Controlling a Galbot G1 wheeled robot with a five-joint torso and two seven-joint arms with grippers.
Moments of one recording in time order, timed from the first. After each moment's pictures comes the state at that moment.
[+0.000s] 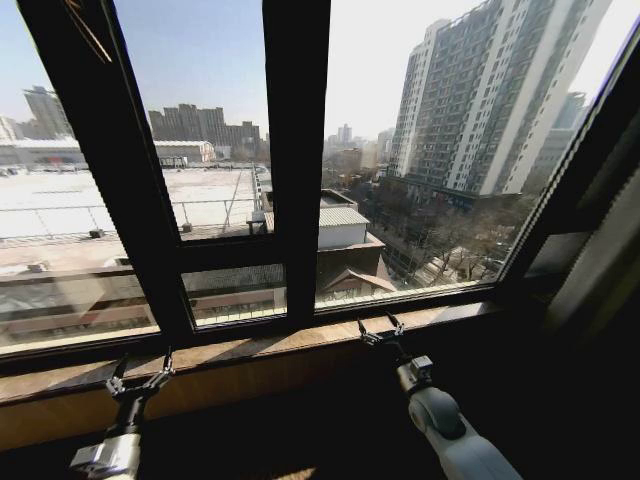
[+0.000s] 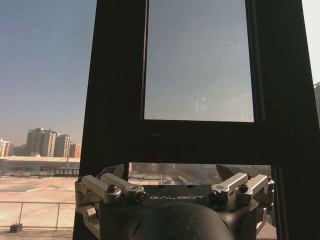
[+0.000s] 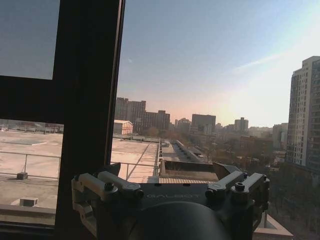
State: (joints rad) left arm 1.58 -1.33 -0.88 -1.87 -0.41 -0.38 0.08; right arm -1.17 1.08 0.32 1.76 0.36 0.10 0.05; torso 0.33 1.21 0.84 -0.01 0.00
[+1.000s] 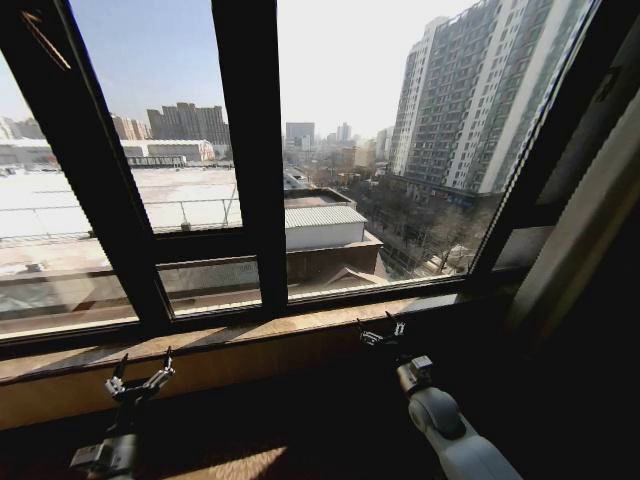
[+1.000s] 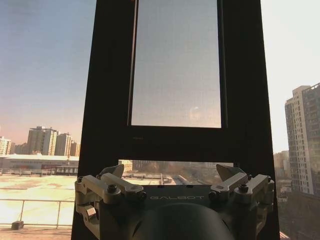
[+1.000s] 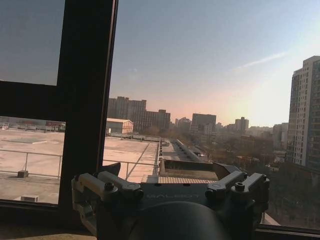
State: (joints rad) left arm 1.58 -1.33 -0.88 -1.87 -0.41 -0.38 0.08; right arm -1.17 1.08 0.32 1.76 0.36 0.10 0.05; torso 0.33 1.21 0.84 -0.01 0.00
